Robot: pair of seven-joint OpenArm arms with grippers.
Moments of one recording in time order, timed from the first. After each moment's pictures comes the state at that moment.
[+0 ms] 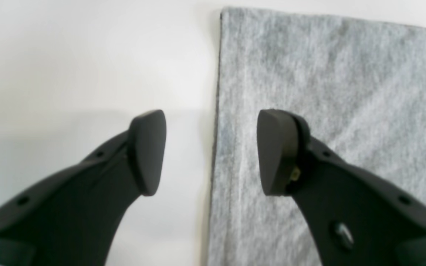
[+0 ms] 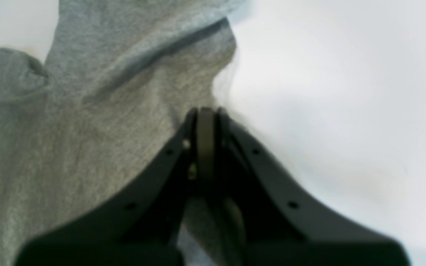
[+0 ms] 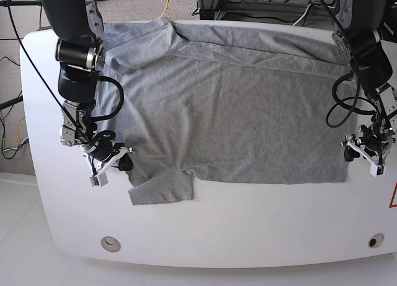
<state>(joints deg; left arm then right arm) -25.4 -23.0 -30.2 45.2 1.0 -34.5 29.5 31.2 14.2 12.7 30.5 11.2 37.2 -21.3</state>
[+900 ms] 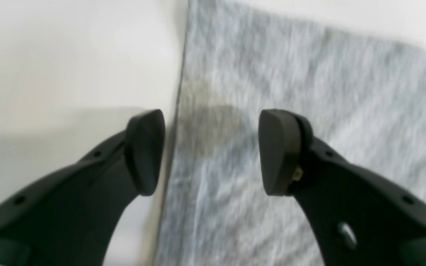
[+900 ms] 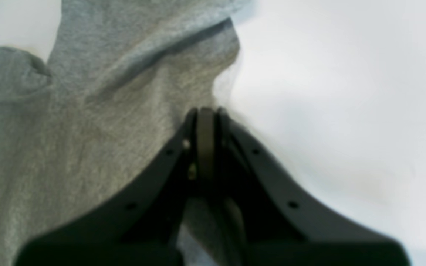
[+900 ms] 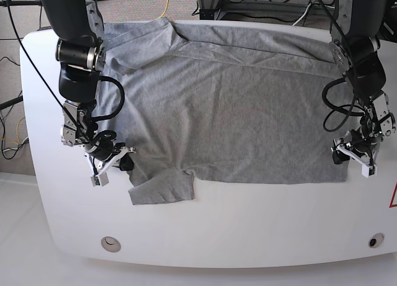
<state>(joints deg) -29.2 -21.6 -29.9 34.7 0.6 -31.6 24.7 31.0 14.0 12.5 30.4 11.3 37.6 -21.4</state>
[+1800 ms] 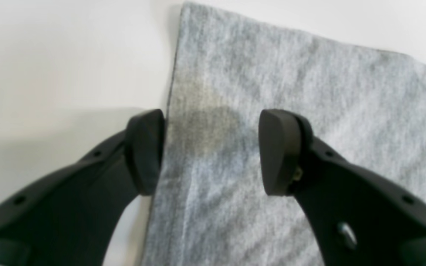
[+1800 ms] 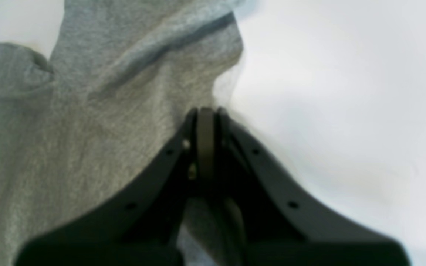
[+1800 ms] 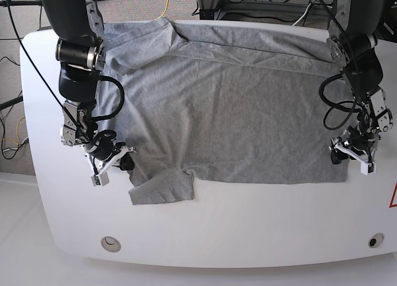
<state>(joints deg) -27.0 -20.6 -30.3 35.9 -0.5 -31.7 21.5 30.9 14.0 12.4 30.7 11.3 37.6 -21.8</state>
